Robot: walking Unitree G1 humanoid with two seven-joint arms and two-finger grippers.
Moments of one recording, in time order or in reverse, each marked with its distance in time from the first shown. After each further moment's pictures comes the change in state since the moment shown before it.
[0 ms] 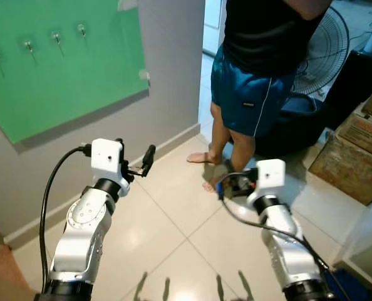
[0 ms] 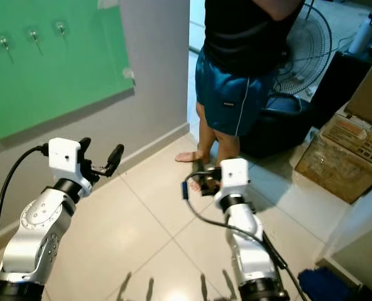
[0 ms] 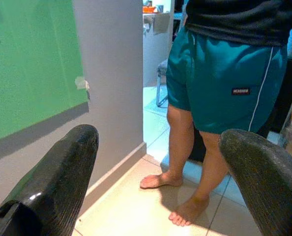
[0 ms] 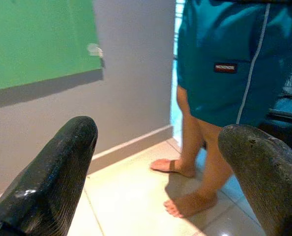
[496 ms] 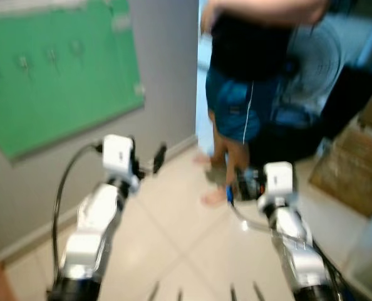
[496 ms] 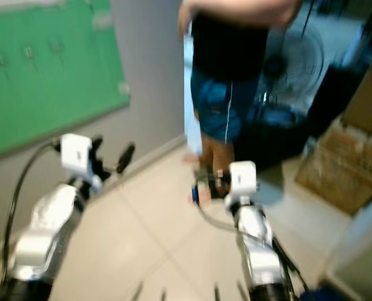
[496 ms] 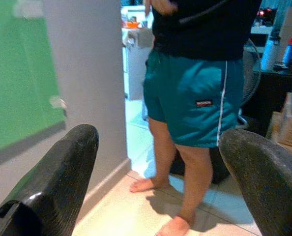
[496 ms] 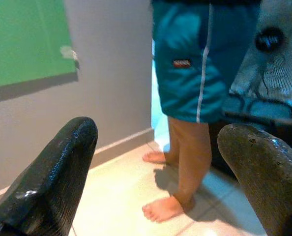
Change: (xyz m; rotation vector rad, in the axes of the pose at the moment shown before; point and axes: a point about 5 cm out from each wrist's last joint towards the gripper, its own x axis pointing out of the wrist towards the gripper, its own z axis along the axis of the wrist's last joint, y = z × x) left arm 0.009 -0.012 0.003 -0.014 -0.012 -0.049; right arm -0.005 -0.017 -0.008 -0.023 0.046 -0.040
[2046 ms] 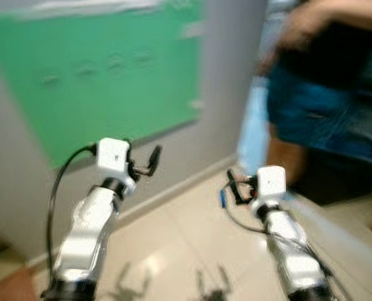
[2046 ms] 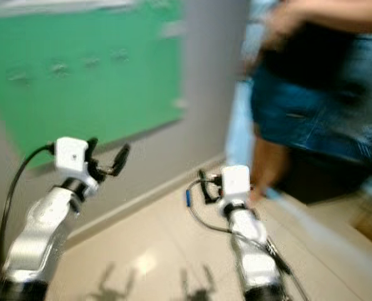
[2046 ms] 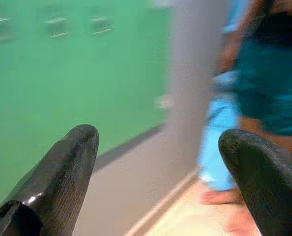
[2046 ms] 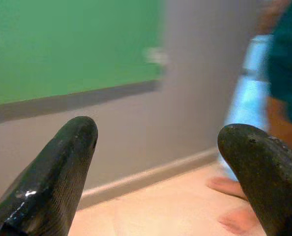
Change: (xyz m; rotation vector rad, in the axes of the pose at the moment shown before) left arm -0.009 0.011 -0.007 0.020 0.032 0.051; right arm 0.000 0.024 -0.002 0.040 0.022 0.087
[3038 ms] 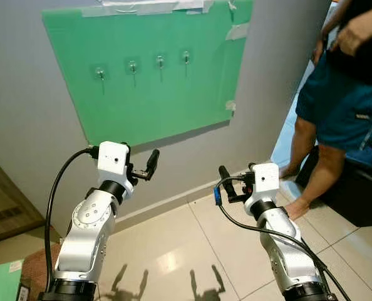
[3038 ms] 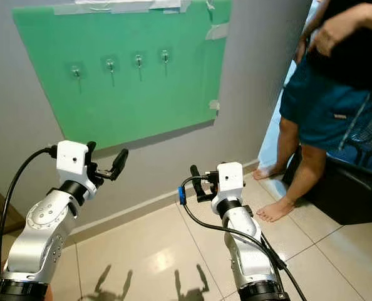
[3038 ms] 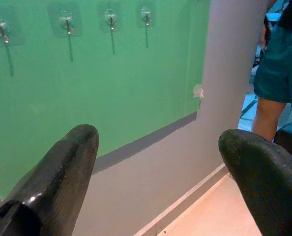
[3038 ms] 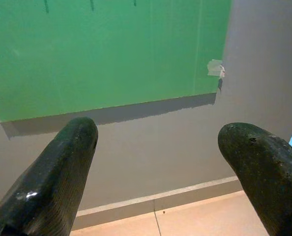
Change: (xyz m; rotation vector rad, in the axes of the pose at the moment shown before) left arm 0.002 -0.006 -0.002 0.018 0.023 -0.024; right arm 0.000 -0.005 0.005 0.006 -0.016 0.001
